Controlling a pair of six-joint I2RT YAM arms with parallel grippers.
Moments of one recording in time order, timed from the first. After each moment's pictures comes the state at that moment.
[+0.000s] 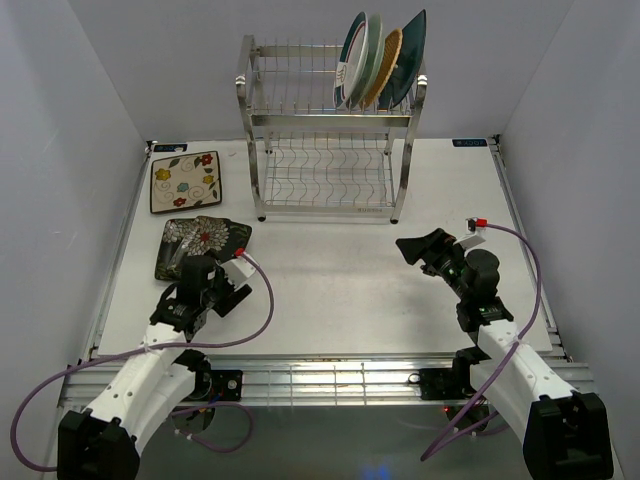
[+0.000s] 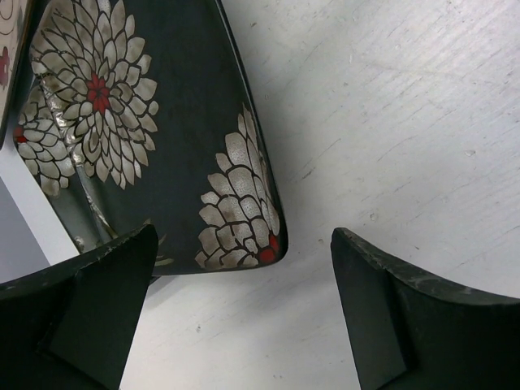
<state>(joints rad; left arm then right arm) -0.28 0.75 0.39 -0.37 -0.07 0.67 0.19 0.79 0.24 0.39 -0.27 0.75</state>
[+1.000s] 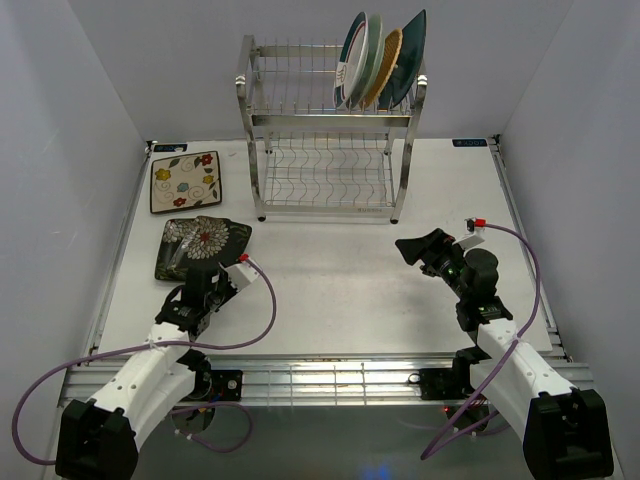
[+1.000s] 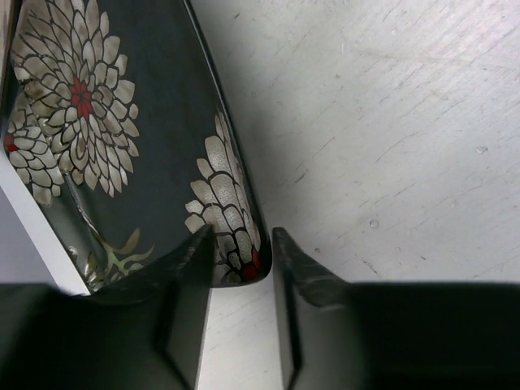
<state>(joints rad) -0.30 0.77 0.31 -0.28 -0.10 0.72 0.19 0.81 0.24 0.39 -0.27 0.75</state>
